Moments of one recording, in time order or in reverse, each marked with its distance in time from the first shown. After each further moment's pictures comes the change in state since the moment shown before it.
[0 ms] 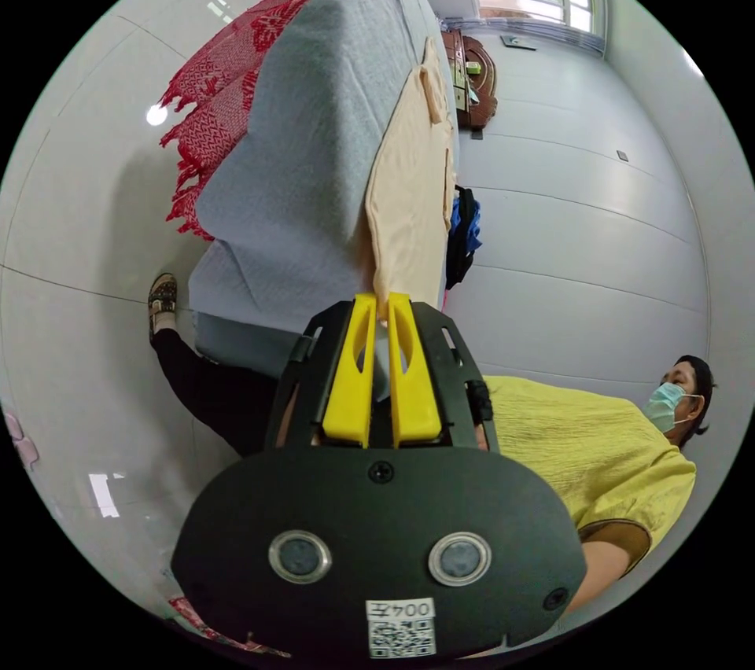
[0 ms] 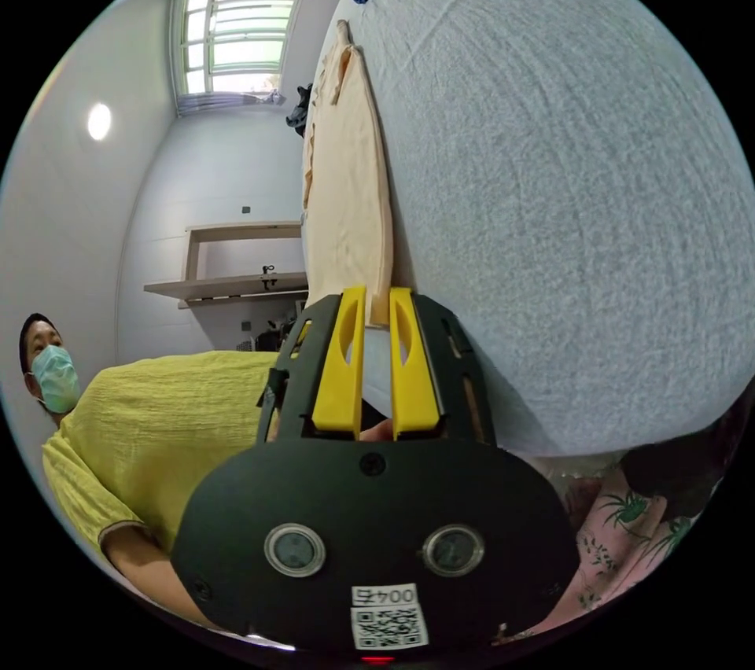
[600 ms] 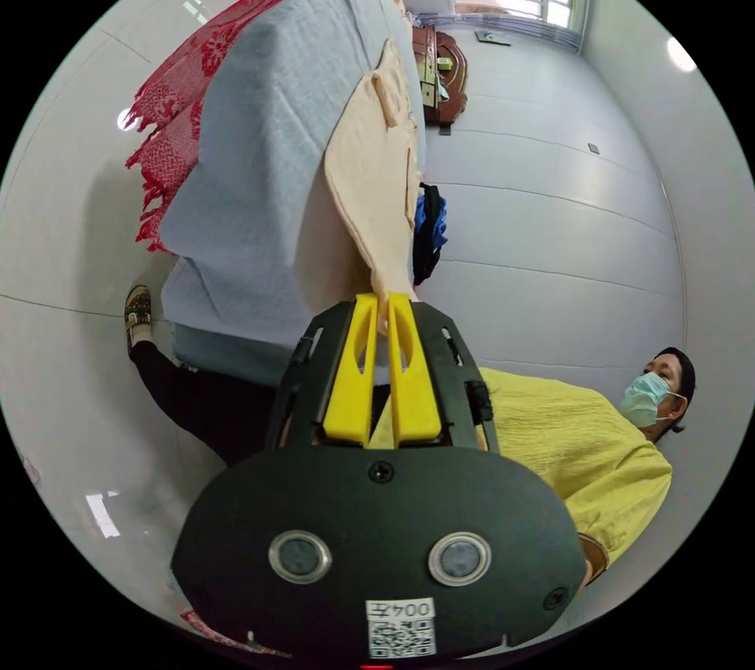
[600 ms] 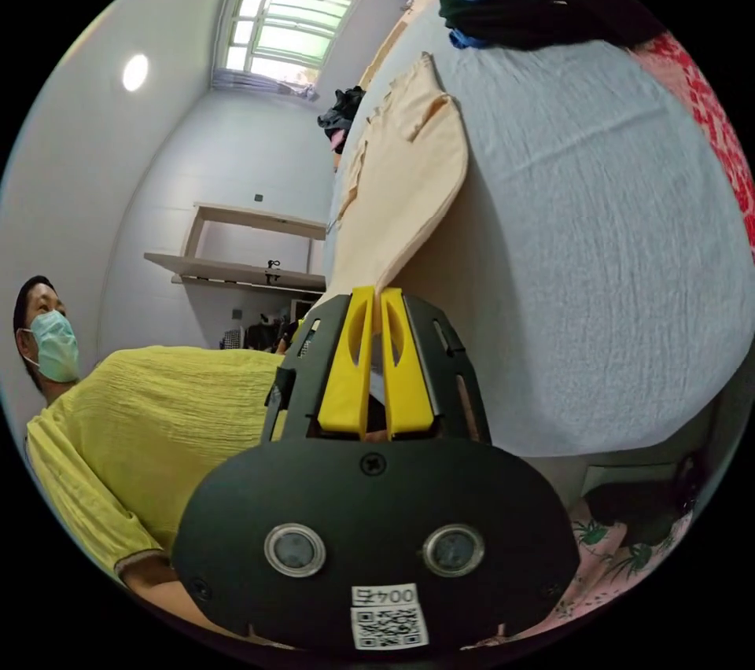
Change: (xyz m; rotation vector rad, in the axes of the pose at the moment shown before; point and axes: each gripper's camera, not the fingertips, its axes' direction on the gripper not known) left arm 0.064 -0.004 0.002 0.002 0.106 0.053; right arm -0.125 -0.015 -0.035 0.048 0.058 -0.186
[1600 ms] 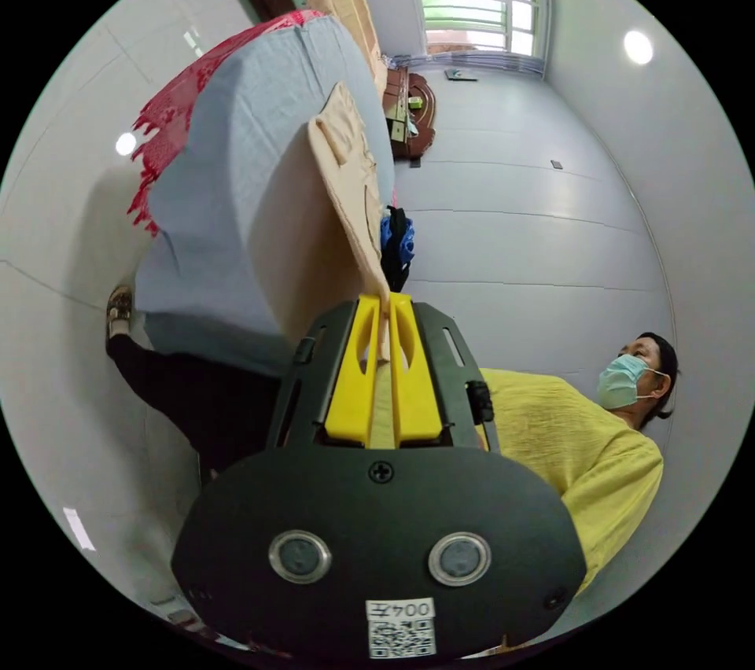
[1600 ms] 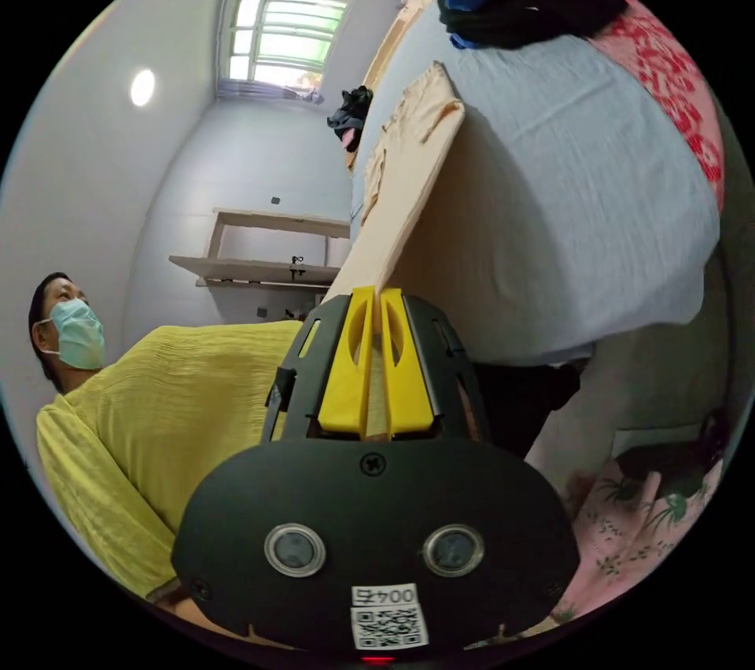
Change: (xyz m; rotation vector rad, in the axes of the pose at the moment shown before) left arm 0.083 0.086 -0.016 0.168 0.043 0.005; right arm -0.018 0.035 -0.055 -0.005 -0.087 0.073
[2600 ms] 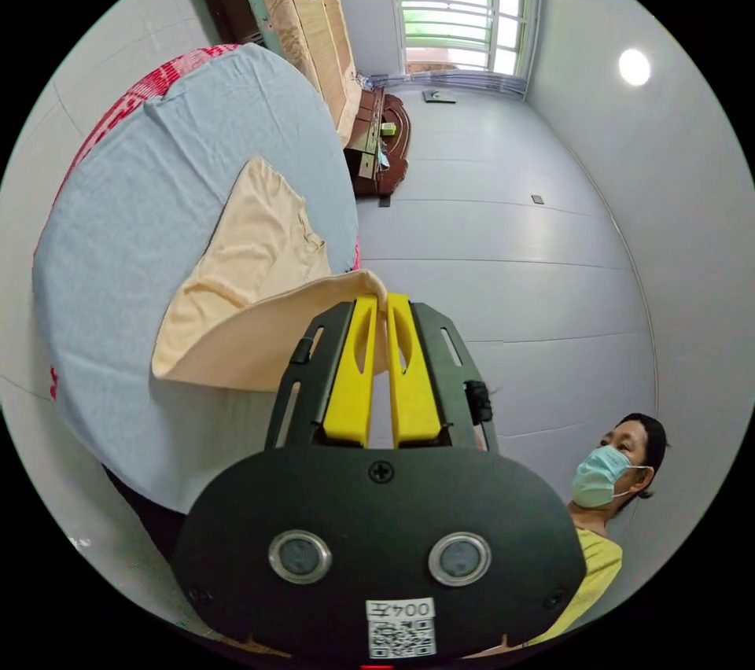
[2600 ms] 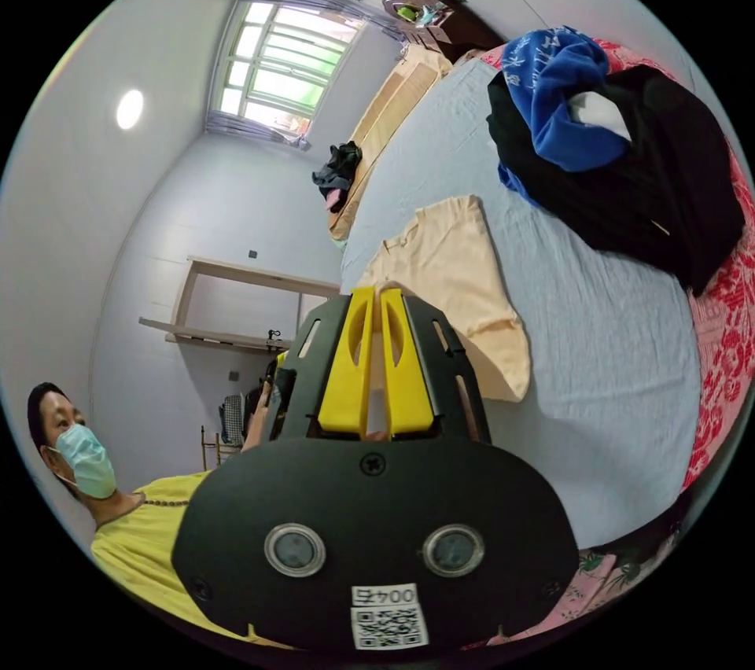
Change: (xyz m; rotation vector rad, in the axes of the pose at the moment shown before) left arm 0.084 -0.410 0.057 0.051 0.091 0.035; right arm -0.054 -0.367 0.073 0.175 0.141 -0.044
